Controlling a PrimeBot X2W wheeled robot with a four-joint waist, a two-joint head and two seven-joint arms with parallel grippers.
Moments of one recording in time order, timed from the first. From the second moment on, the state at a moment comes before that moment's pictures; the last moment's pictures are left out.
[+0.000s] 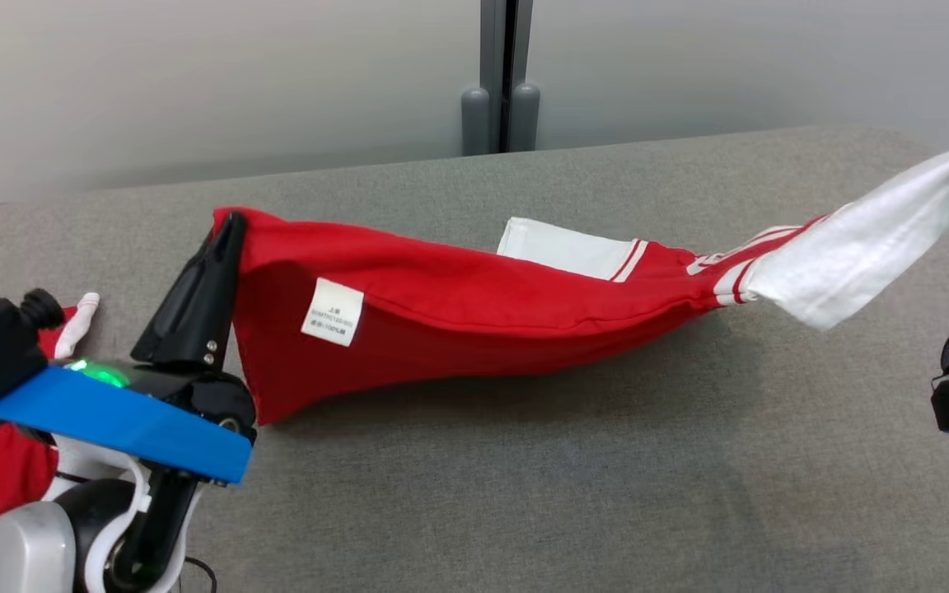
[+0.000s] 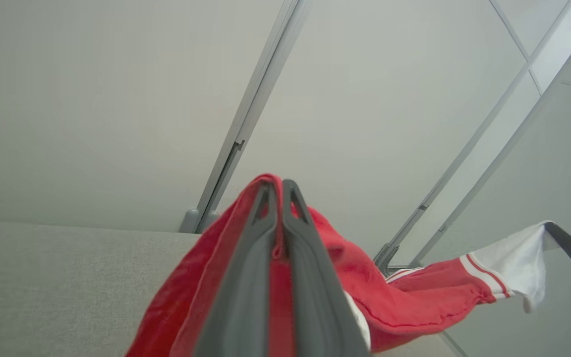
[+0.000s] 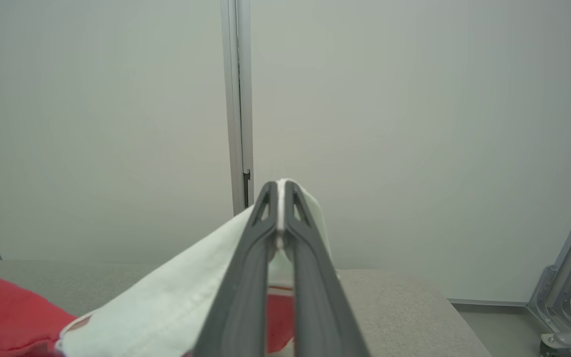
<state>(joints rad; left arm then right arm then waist) -0.17 0.17 -0.08 -0.35 -0.73 -0.06 0.34 -0.25 -0.12 -0.21 -0.43 0.24 0.13 0.39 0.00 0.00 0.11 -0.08</state>
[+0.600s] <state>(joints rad) -0.70 0.27 -0.06 -0.02 -0.67 -0.03 0.43 -0.84 -0.24 -0.05 0.10 0.25 0.13 0.35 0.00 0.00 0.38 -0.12</state>
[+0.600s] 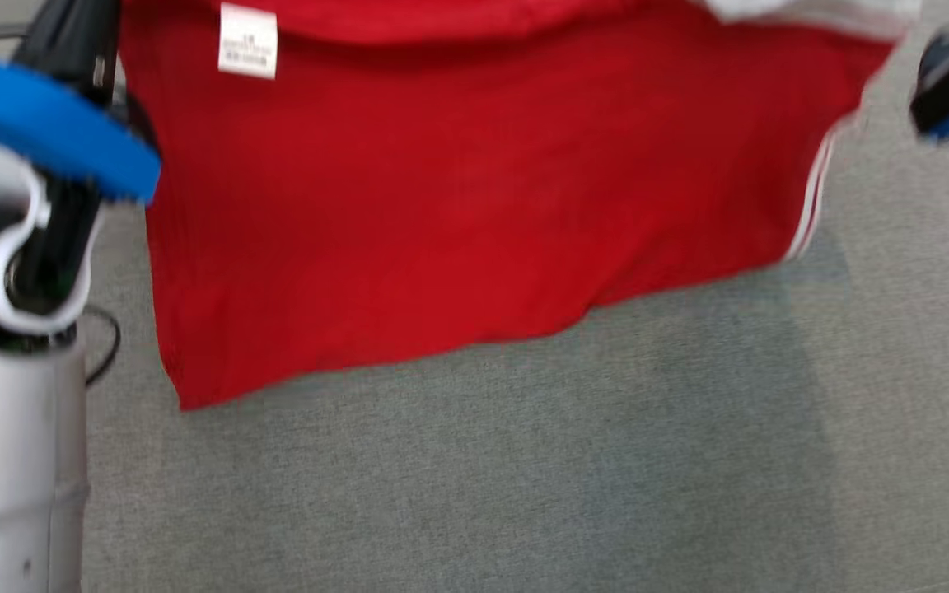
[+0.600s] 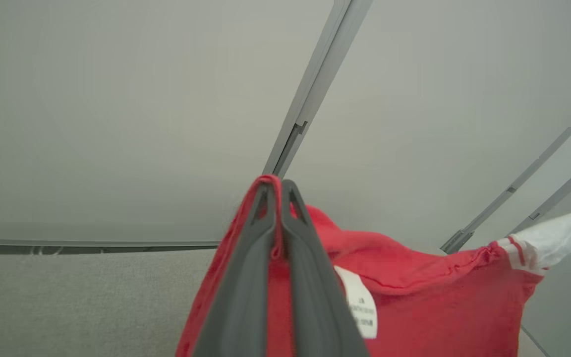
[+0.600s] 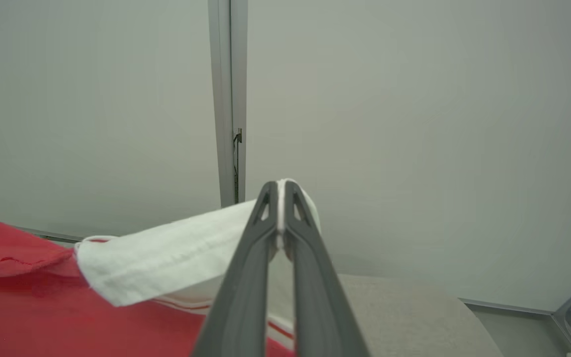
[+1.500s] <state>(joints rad) -1.00 0.25 -0.15 0.47 -0.60 -0.12 -0.01 -1.17 -0.29 0.13 0.58 0.27 0.13 -0.12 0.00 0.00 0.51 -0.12</state>
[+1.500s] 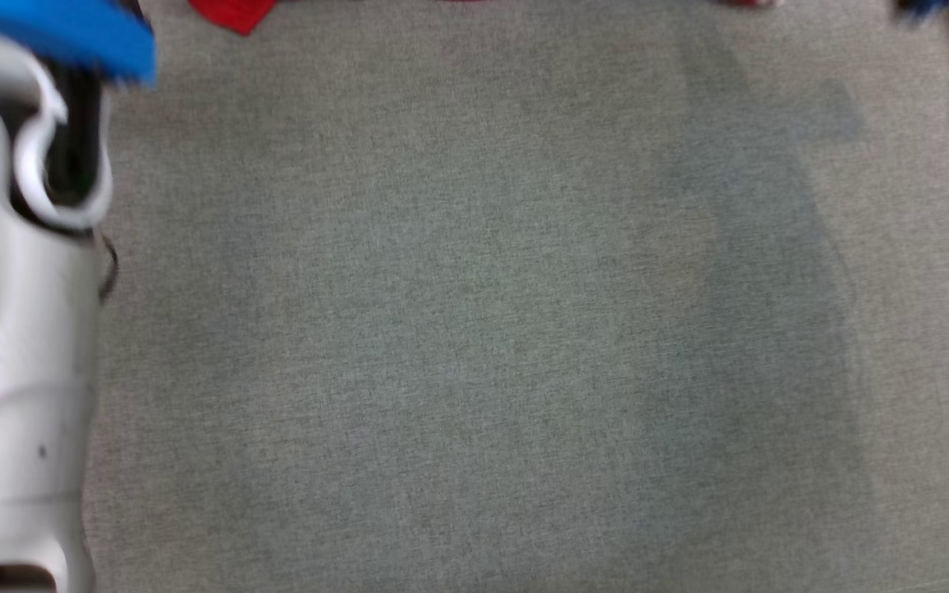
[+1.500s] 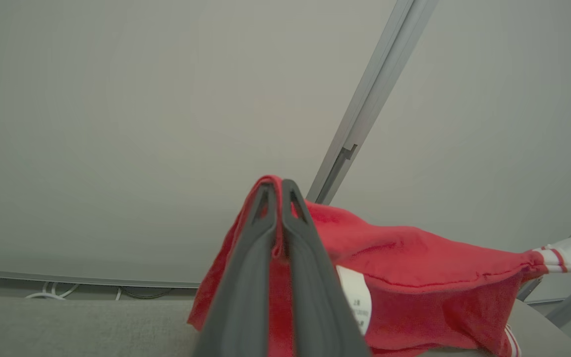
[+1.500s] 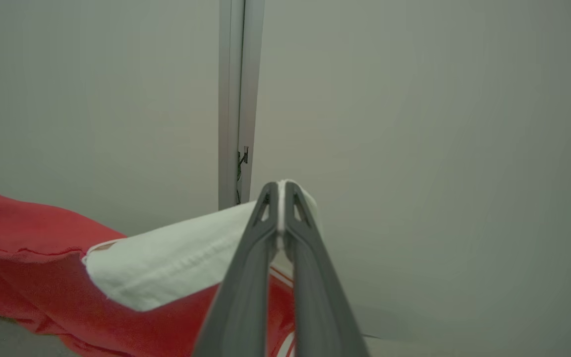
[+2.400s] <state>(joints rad) -0.09 0.25 -0.27 0.13 -0.72 0.00 0.10 -0.02 -0.07 -0.20 -0.19 0.26 0.13 0.57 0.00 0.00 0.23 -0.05</state>
